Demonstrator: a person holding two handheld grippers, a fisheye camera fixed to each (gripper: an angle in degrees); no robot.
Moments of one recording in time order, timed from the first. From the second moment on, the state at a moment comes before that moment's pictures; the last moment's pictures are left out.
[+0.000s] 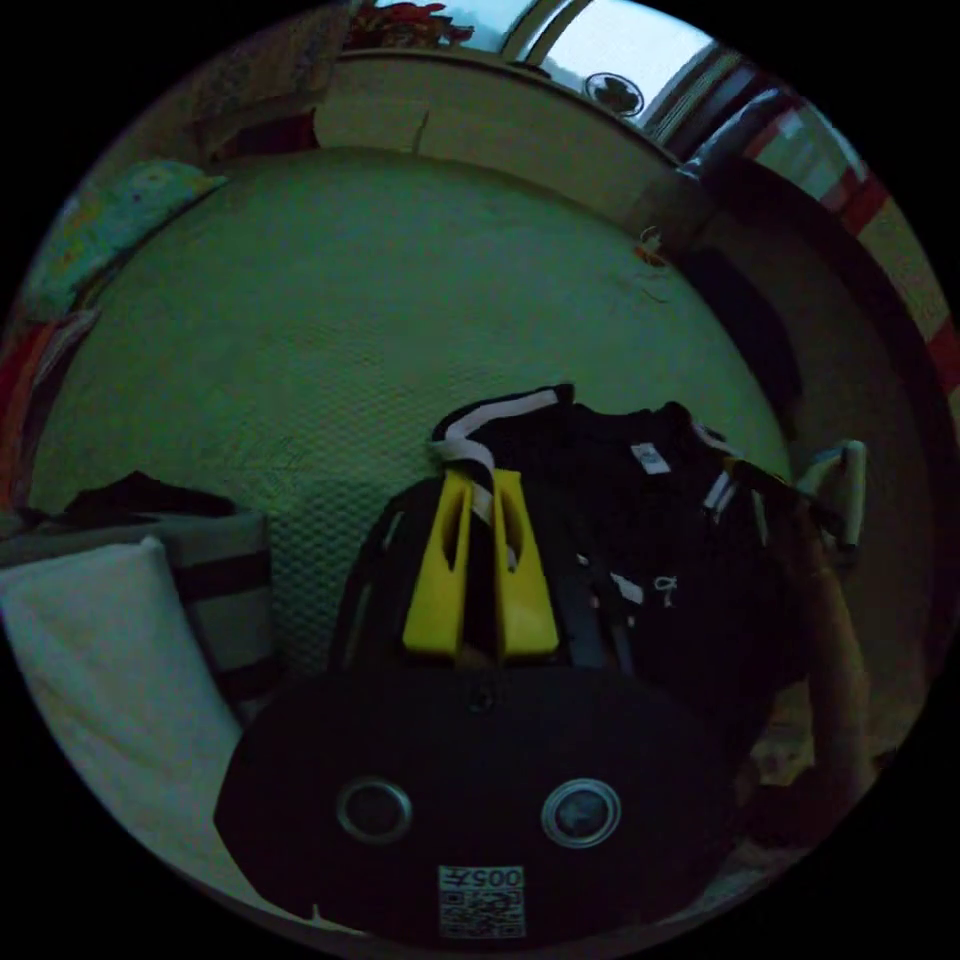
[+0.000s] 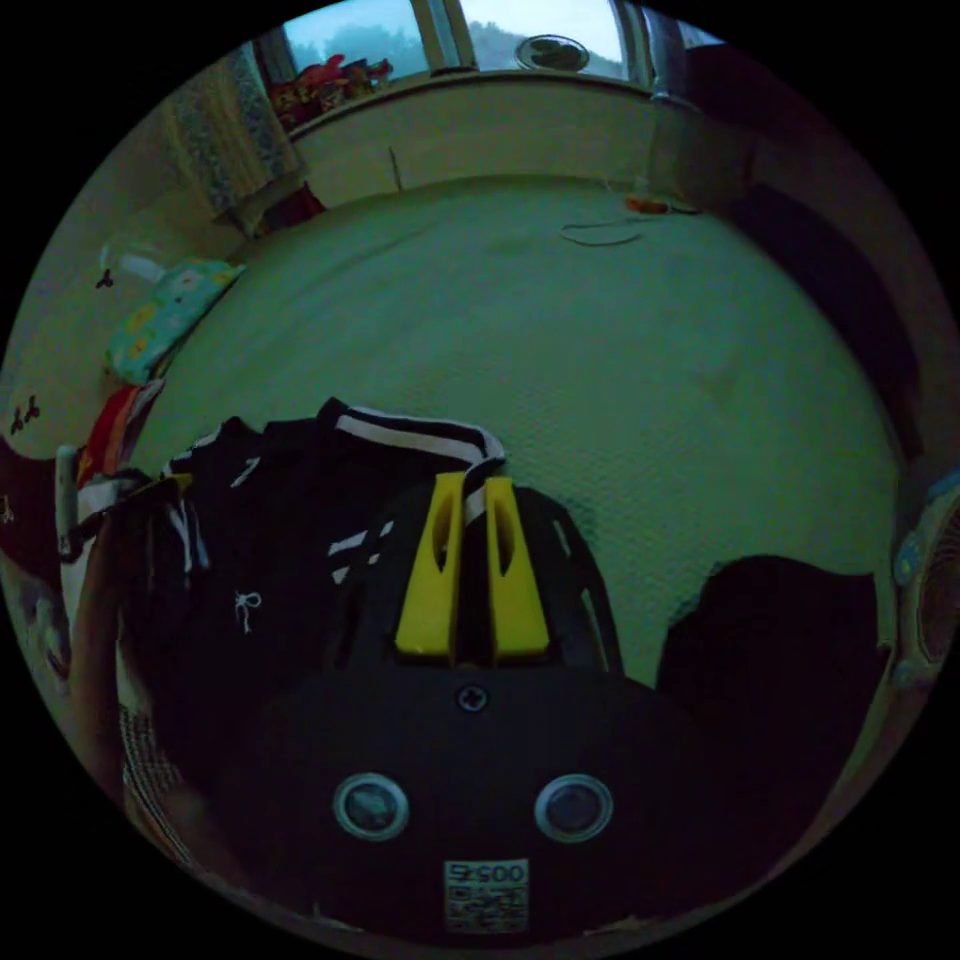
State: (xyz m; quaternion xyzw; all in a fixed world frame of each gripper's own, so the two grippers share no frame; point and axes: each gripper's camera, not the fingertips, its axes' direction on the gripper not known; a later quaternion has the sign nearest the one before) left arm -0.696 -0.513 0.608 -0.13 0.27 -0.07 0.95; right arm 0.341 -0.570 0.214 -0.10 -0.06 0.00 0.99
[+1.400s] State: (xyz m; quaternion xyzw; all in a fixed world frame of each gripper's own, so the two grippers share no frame) left arm -0.742 -0.119 0.307 -0.14 0.25 -0.03 0.96; right arm 0.272 -0.157 -0.071 -0.13 -0.10 -0.04 0.99
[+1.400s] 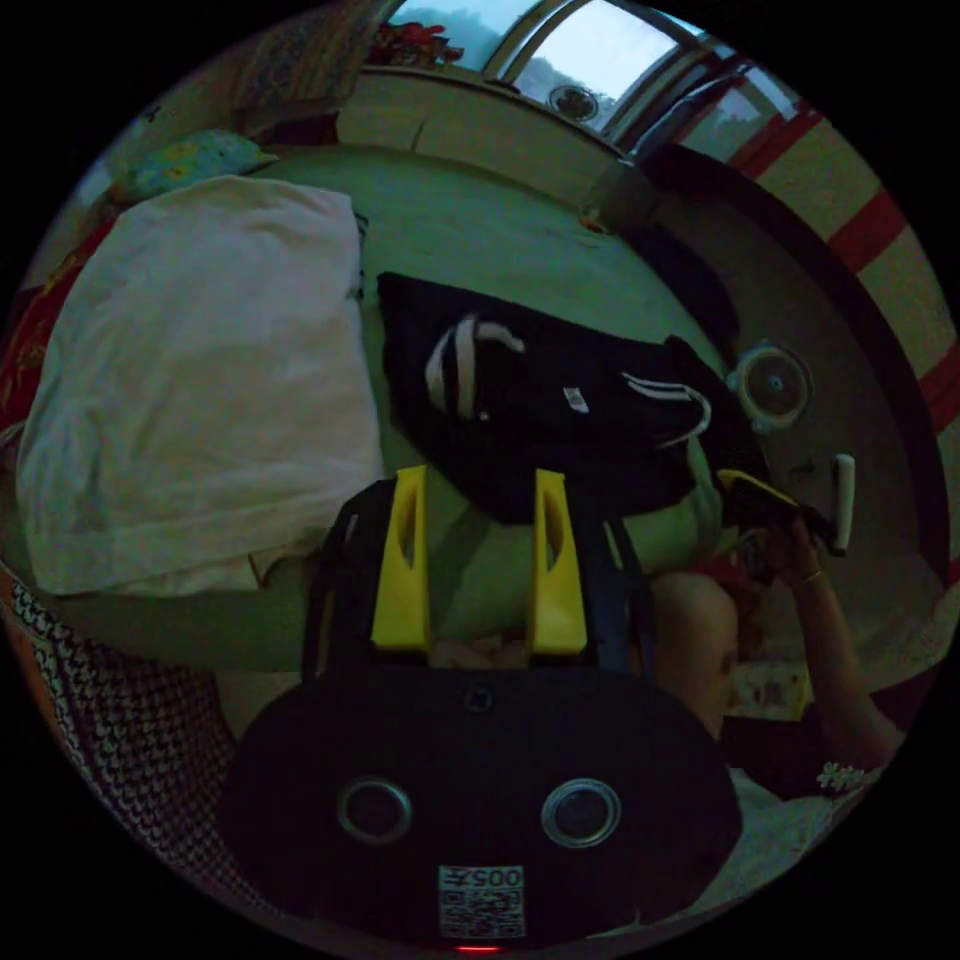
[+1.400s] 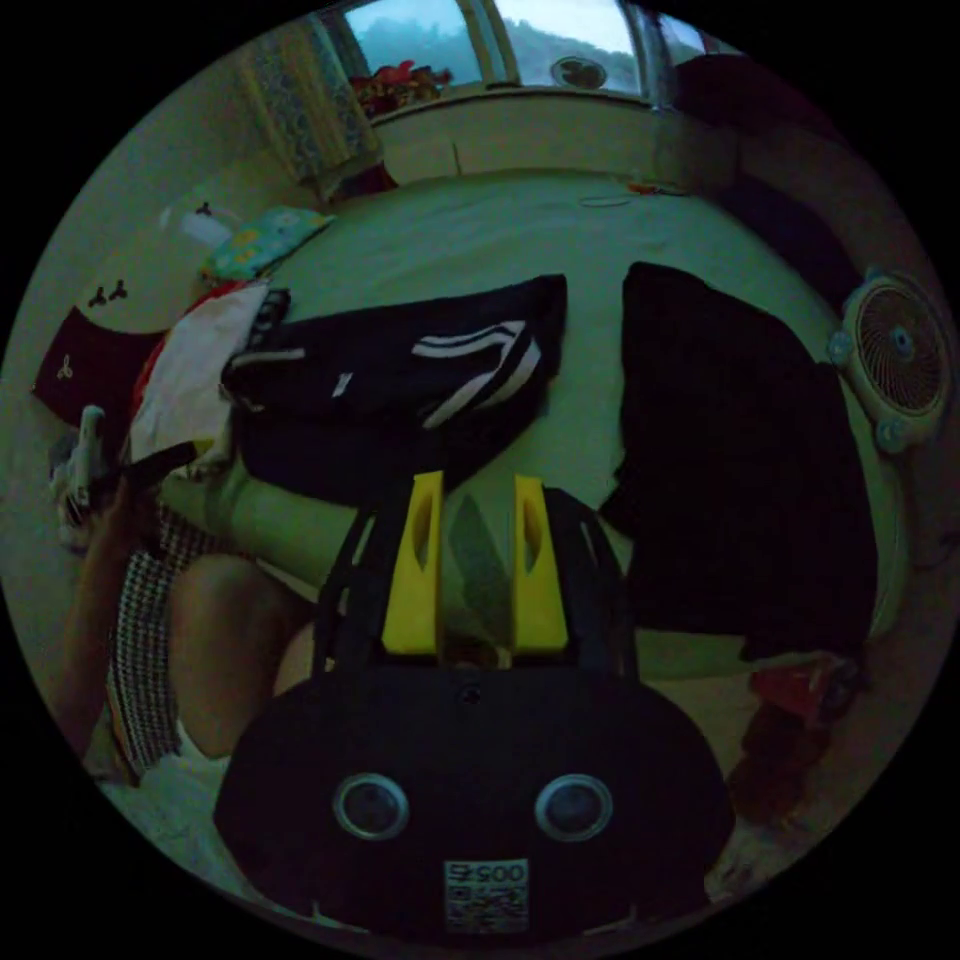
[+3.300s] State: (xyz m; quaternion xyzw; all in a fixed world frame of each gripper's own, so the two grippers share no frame) left arm -0.579 0.059 0.150 -0.12 0.13 0.10 0.98; right arm 0.055 -0.028 -0.081 -0.14 -0.01 -0.24 0.96
